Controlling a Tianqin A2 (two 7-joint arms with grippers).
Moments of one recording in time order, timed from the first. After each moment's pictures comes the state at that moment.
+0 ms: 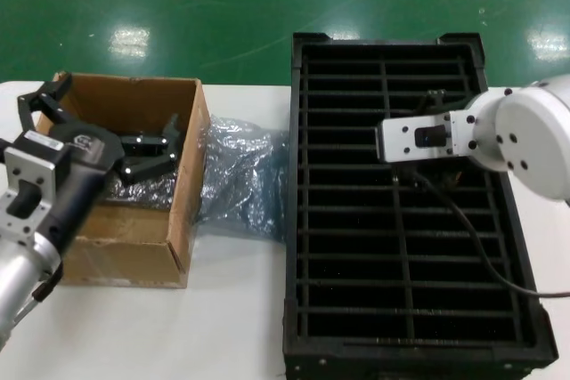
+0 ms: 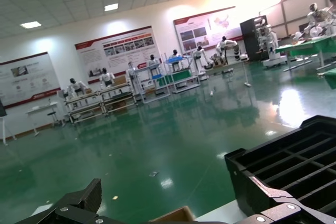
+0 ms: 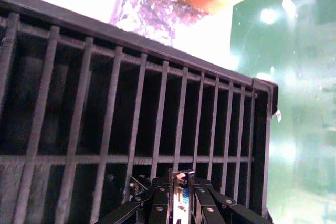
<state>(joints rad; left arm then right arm) -0.28 -0.76 1.92 -1.70 -2.01 -0.14 0.02 1.03 0.22 -2.10 1.45 0.38 -1.32 0.35</state>
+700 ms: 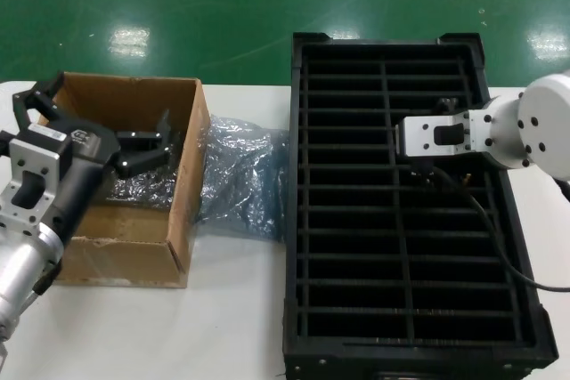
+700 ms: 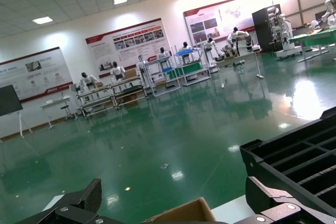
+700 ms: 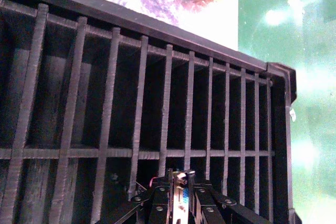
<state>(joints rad) -0.34 -0.76 1.97 -1.66 -2.11 -0.20 0.12 1.09 0.26 -2.12 1.21 0.53 -1.16 0.28</state>
